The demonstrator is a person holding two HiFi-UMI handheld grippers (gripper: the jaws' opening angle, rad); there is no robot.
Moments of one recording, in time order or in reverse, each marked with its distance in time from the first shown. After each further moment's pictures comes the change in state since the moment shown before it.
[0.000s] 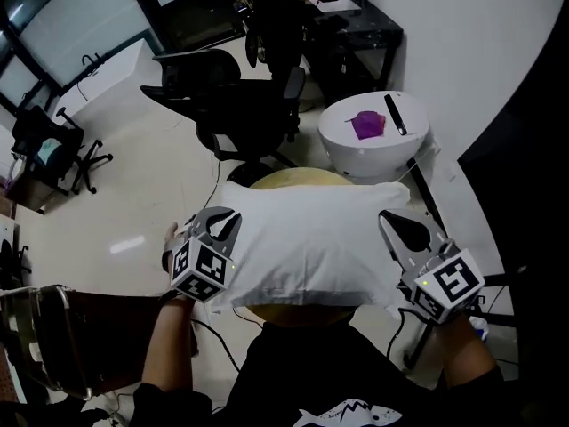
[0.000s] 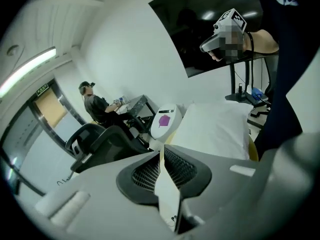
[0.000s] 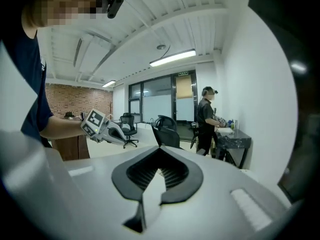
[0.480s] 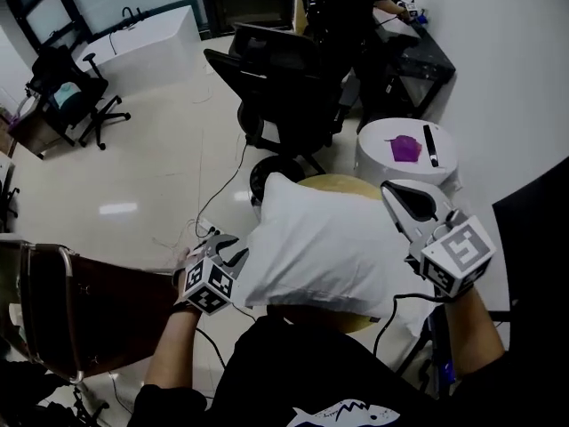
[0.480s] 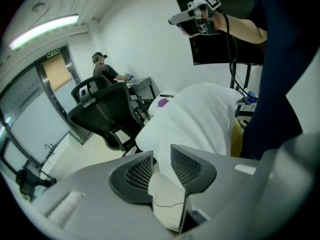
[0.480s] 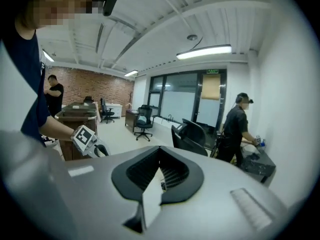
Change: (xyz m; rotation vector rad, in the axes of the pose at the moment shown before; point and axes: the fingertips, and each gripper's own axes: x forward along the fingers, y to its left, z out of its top) left arm -0.041 -0.026 -0.199 -0.228 0.083 -0.084; right arm 0.153 0.106 0.081 -0.235 0.064 0.188
